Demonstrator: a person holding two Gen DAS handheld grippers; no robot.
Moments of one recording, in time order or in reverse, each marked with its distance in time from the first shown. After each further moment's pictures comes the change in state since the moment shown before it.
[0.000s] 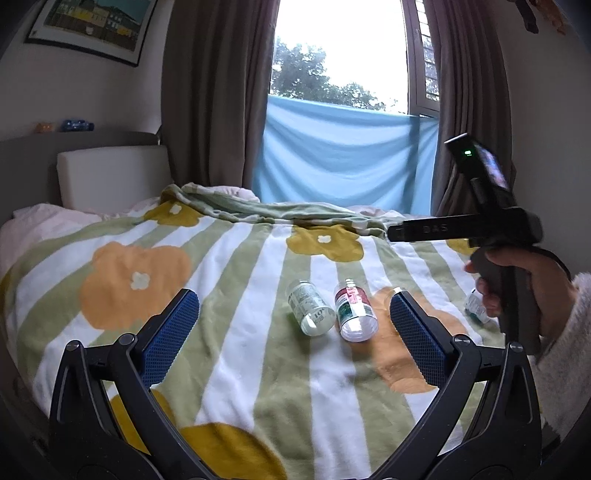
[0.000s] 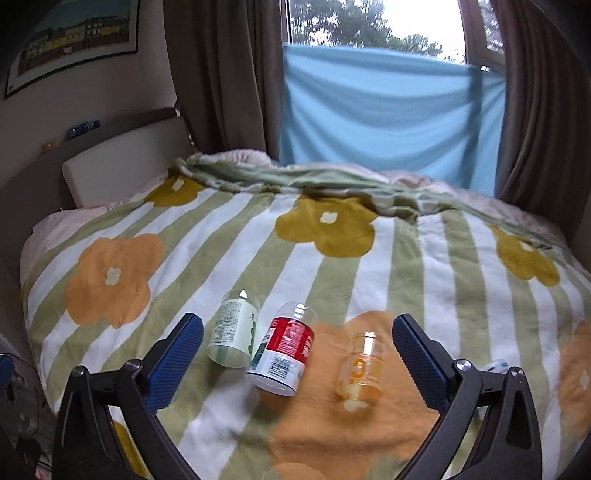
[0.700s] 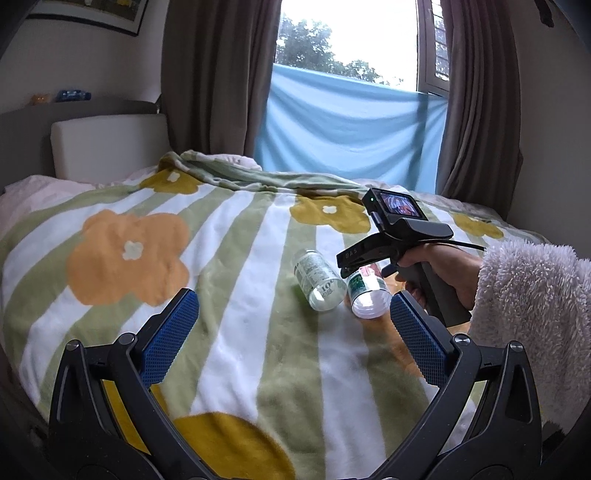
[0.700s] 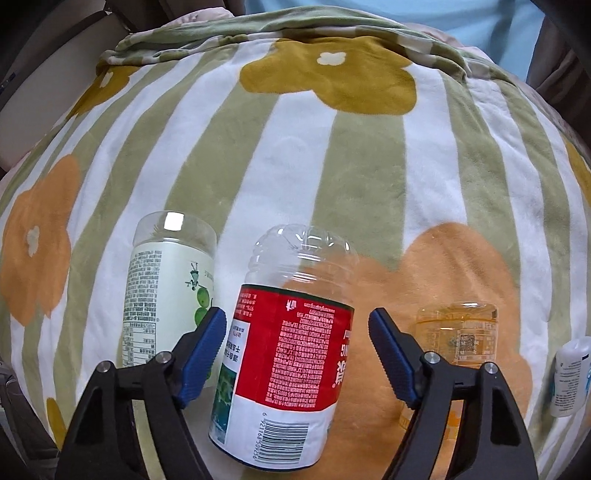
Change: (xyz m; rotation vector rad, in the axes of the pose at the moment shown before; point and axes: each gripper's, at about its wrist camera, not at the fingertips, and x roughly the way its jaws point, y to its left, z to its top) left arm 0.035 0.016 -0.021 -0.027 0.112 -0.008; right arm 0.200 -0.006 -0.021 0.113 0.520 -0.051
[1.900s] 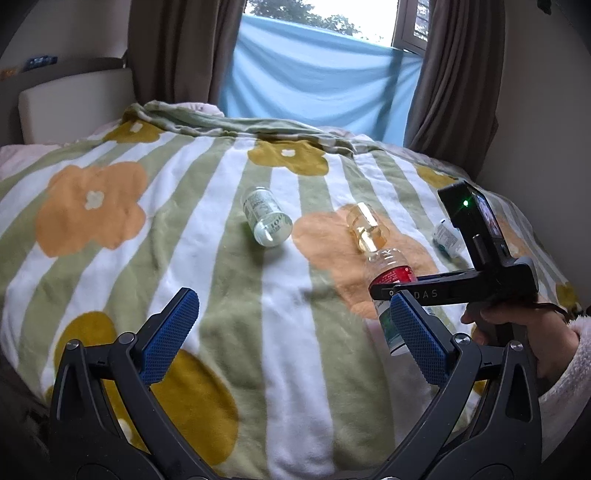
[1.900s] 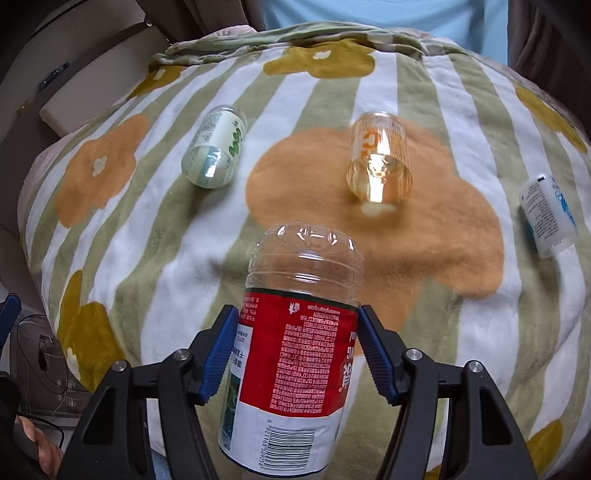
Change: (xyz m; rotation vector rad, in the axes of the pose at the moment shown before) left arm -0.011 -0.038 -0.026 0.002 0.212 -0.126; right arm -0.085 -0.042 -0.187 -0.022 -0.077 0.113
